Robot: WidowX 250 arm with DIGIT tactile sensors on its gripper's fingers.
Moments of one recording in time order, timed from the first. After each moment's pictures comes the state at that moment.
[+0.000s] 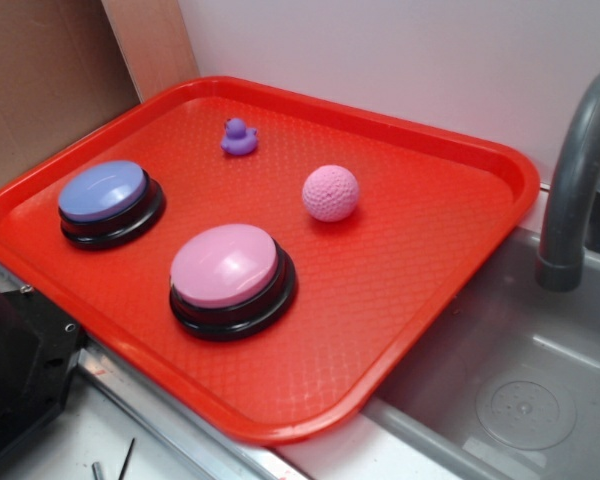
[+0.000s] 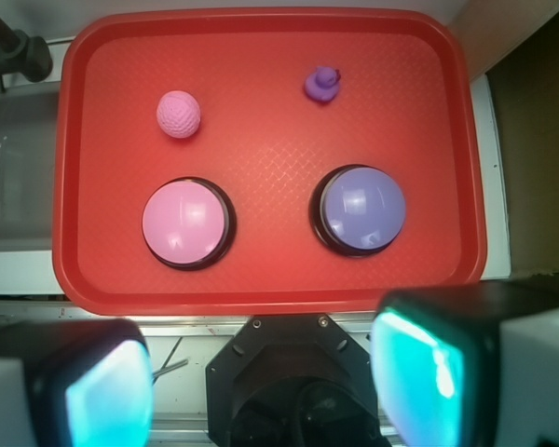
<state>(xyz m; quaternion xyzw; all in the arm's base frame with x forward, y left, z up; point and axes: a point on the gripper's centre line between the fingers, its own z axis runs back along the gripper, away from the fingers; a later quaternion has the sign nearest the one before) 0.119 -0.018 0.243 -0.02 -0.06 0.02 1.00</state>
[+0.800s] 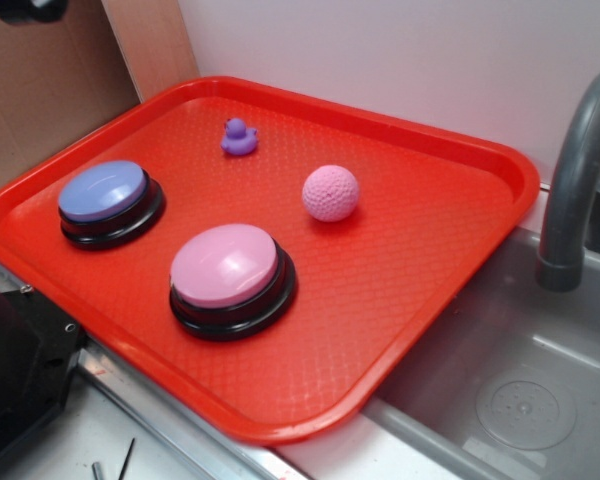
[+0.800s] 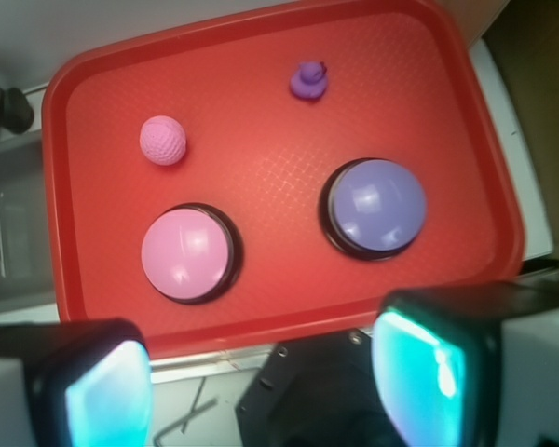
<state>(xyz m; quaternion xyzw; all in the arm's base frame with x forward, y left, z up) 0.136 -0.011 0.212 -0.06 -0.08 0.13 0.99</state>
